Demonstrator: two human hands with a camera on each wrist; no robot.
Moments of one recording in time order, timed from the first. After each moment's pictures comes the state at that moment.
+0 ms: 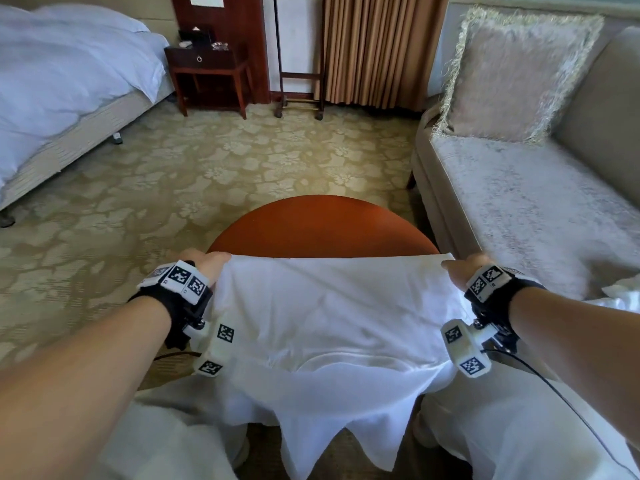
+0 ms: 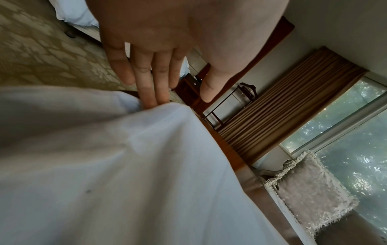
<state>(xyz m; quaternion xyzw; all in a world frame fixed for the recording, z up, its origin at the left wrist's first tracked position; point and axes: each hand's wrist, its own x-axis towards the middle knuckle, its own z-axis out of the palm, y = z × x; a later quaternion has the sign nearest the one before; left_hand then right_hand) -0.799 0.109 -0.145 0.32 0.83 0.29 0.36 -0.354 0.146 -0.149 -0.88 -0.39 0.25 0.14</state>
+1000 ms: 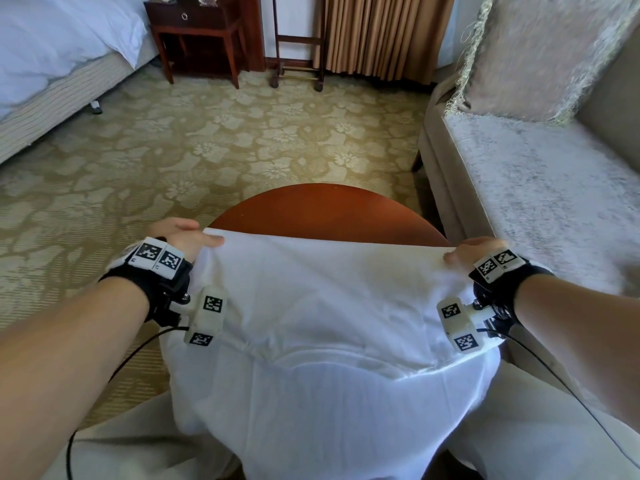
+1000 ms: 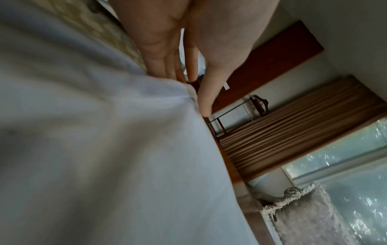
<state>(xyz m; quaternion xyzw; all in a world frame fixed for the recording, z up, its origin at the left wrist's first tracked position) -0.819 0.179 -0.165 0.32 0.80 0.38 0.34 -0.365 0.198 -0.149 -0.85 -0.39 0.29 0.20</state>
